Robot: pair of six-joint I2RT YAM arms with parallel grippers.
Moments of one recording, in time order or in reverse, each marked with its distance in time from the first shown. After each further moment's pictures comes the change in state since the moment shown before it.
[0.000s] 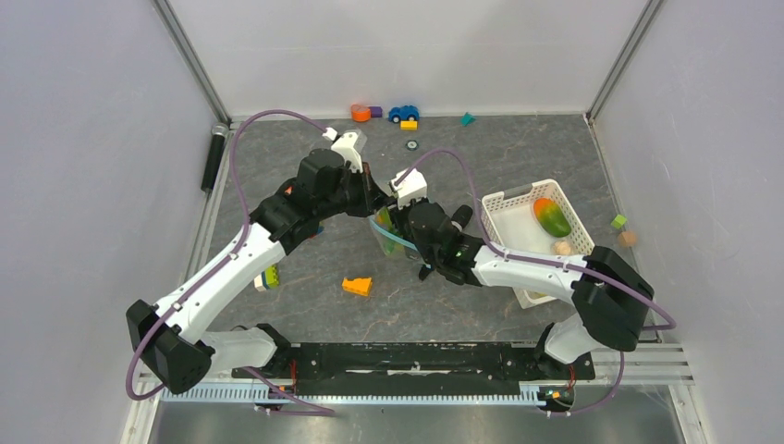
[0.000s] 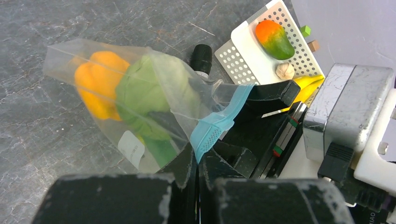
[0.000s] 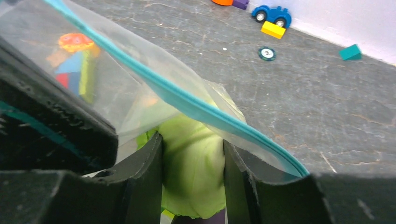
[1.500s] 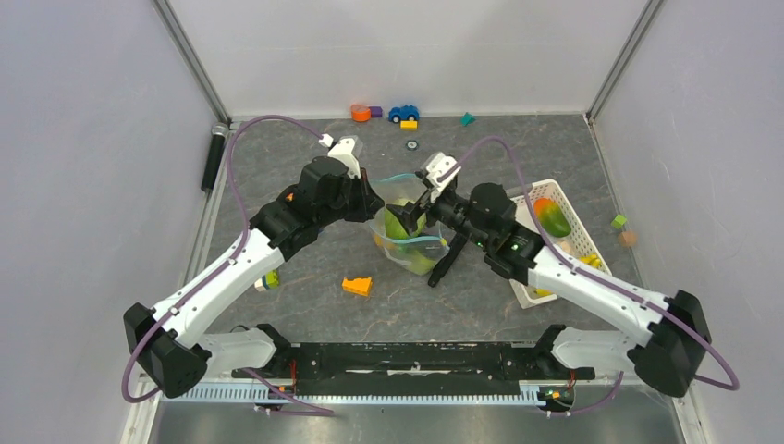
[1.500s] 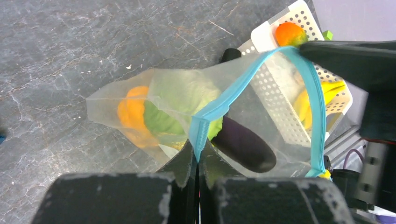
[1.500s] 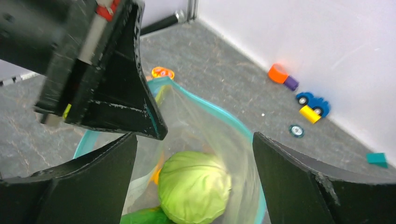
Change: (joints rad) left arm -0.020 -0.030 -0.037 -0.015 -0.119 -0.013; right arm -0.150 -0.301 0.000 -0.130 -0.587 -0.169
